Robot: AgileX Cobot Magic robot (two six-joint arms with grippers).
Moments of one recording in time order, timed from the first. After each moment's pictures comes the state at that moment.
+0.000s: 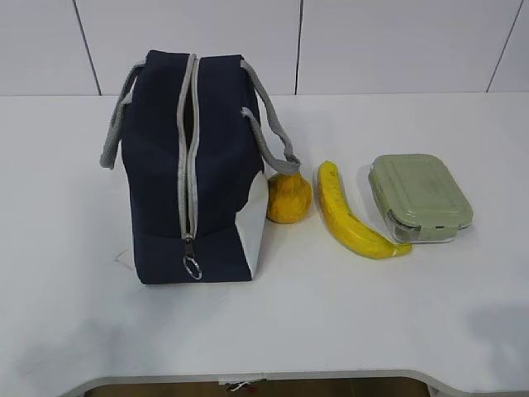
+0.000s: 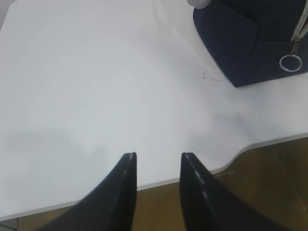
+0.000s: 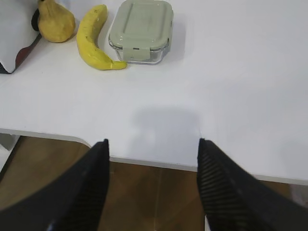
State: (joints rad) left arm -0.02 0.01 -0.53 -0.12 1.12 0.16; right arm 0.10 -0.02 -0.50 -0.01 1.14 -0.01
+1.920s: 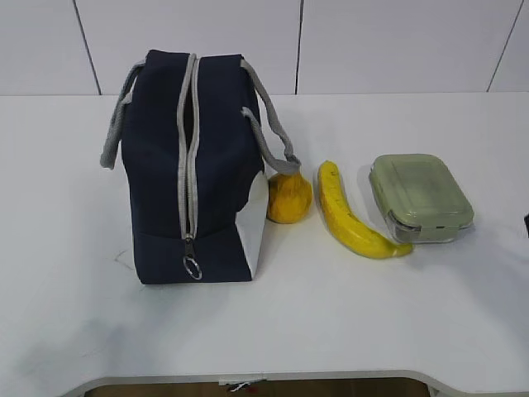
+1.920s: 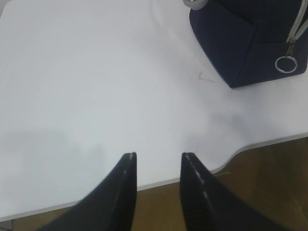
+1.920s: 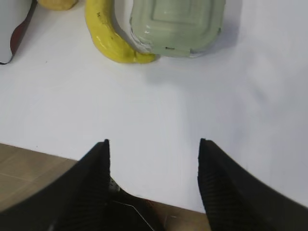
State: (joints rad) left arm -0.02 0.01 -0.53 -0.13 1.12 0.16; right arm 0.10 0.96 -0.77 0.15 0.84 -0.12
